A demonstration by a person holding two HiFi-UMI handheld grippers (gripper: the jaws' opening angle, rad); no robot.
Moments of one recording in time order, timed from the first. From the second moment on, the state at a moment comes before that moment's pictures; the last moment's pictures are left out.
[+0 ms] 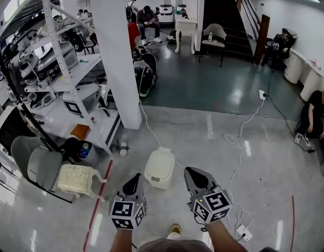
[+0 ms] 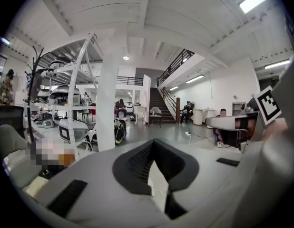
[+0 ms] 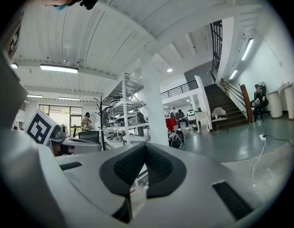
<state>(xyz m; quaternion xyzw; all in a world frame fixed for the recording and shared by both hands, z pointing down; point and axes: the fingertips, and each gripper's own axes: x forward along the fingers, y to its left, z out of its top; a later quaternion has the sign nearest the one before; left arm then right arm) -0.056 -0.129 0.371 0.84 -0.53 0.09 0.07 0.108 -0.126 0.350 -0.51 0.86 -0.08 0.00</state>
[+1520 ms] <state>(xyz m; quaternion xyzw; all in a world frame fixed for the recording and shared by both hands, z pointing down) -0.073 -0.342 0.392 0.85 -0.52 0.09 0.08 0.077 -0.332 0.378 -0.50 0.86 -0.10 0.00</state>
